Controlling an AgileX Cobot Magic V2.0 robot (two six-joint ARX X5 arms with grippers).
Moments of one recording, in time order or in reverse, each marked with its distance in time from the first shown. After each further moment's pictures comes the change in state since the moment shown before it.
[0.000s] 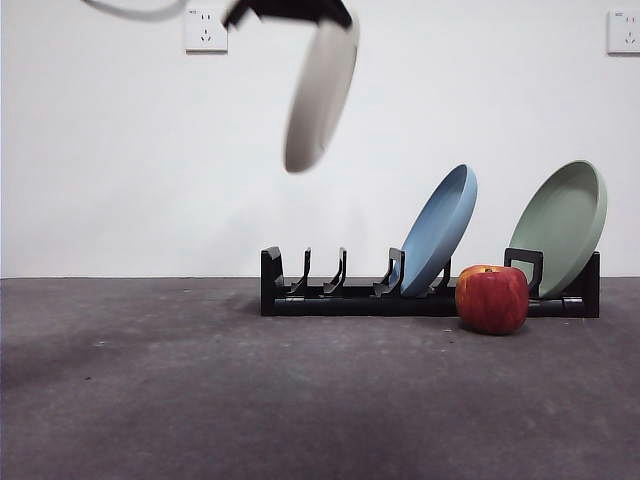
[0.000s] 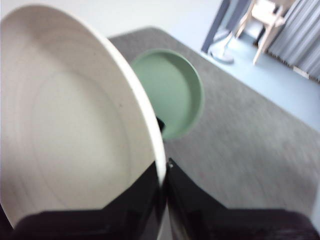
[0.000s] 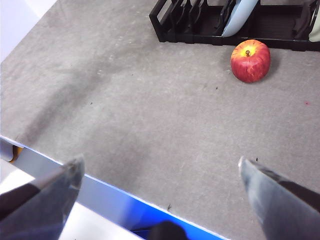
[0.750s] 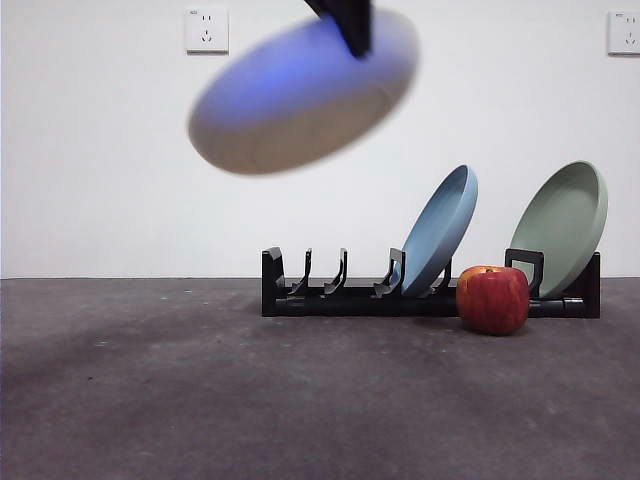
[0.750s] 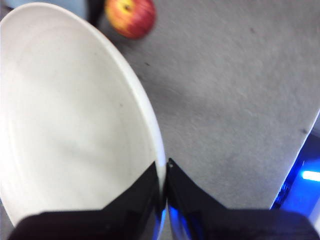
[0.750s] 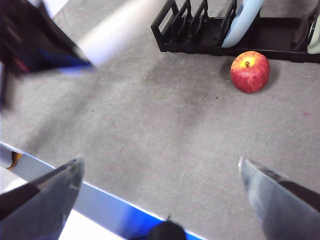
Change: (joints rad) left arm -0.486 0.008 0.003 -0.588 -0.653 0.222; right arm 0.000 0.000 0.000 0.036 0.000 0.008
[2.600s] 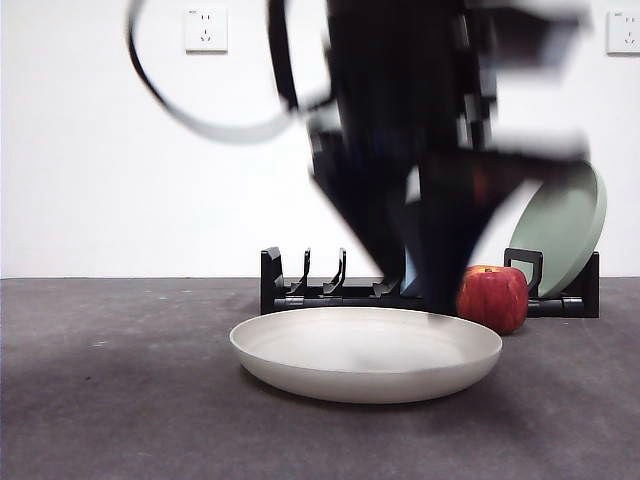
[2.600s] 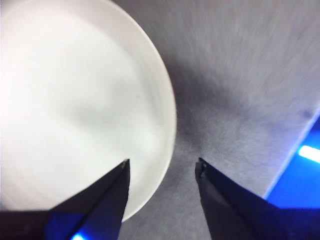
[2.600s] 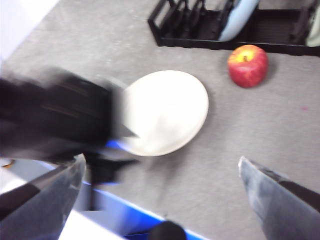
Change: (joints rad) left arm -0.134 0.117 -0.308 0.264 -0.060 -0.169; right arm 0.000 0.047 0.000 0.012 0.021 0.000
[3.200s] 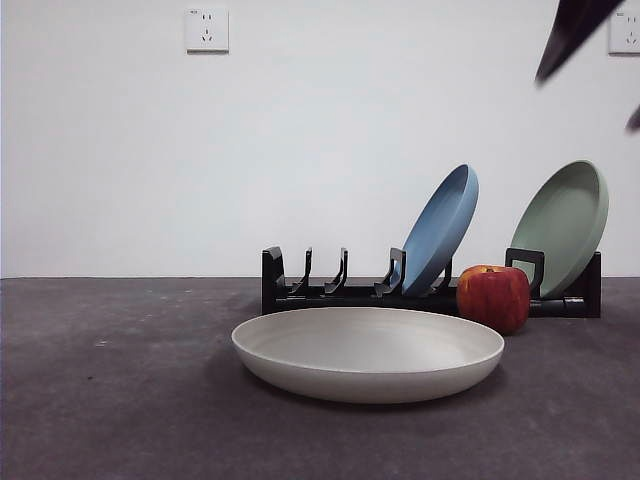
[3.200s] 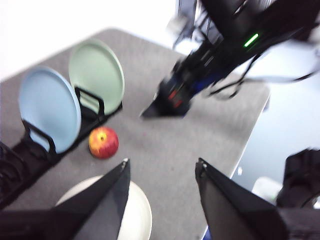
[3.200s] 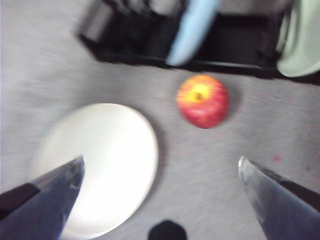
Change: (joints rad) left arm 0.000 -0.734 0.017 0.095 0.140 -0.103; right arm 0.029 0.588 0.002 0.468 0.127 0.014
